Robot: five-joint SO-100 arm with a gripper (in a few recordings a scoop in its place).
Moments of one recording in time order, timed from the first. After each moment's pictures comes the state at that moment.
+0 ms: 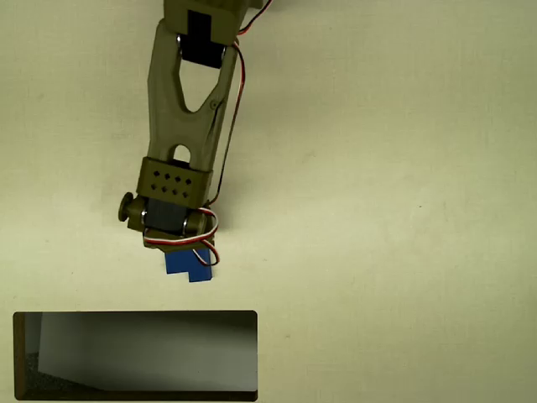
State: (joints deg) arm 11.7 44.0 52.2 67.8 -108.3
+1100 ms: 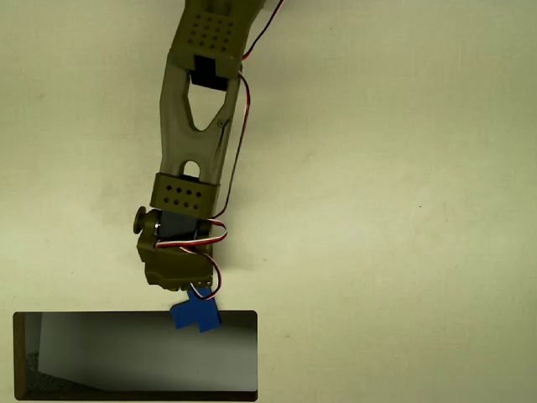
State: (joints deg) arm 9.6 28.7 34.4 48.5 -100.5
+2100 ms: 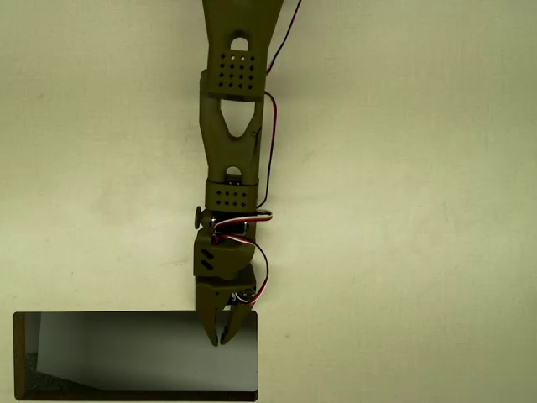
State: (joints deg) arm 2.5 3.3 24.2 -6.9 -98.2
